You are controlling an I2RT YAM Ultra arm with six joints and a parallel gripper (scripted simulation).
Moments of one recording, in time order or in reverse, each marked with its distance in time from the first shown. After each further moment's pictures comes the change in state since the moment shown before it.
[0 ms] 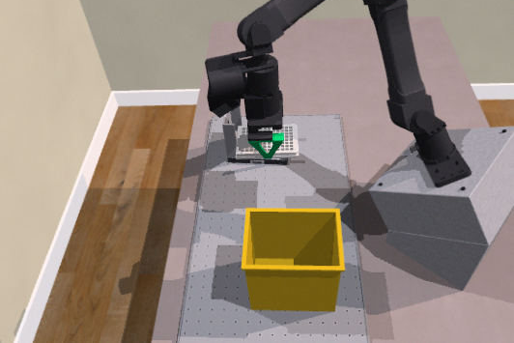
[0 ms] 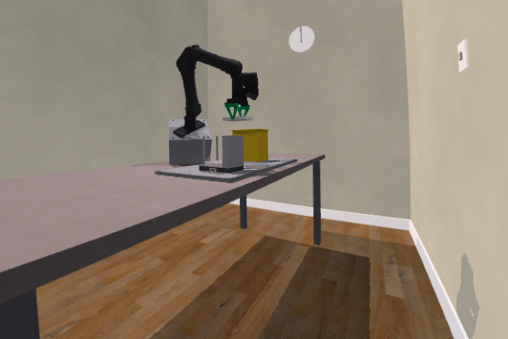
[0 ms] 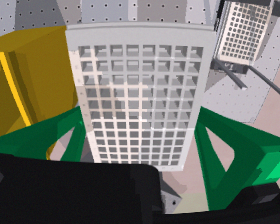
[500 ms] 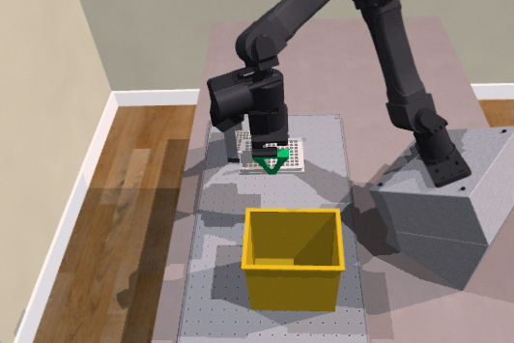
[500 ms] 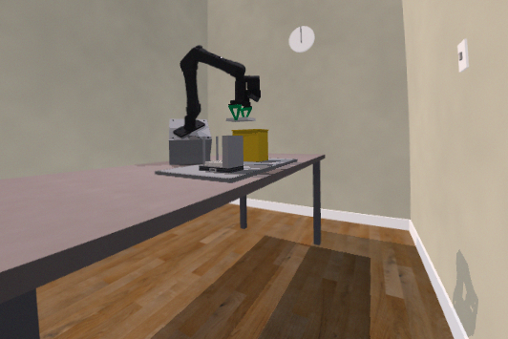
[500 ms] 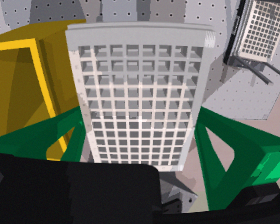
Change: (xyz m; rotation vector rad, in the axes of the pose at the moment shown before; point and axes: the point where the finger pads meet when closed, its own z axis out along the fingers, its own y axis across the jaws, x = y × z) arm 0.009 0.042 0.000 0.003 0.000 0.003
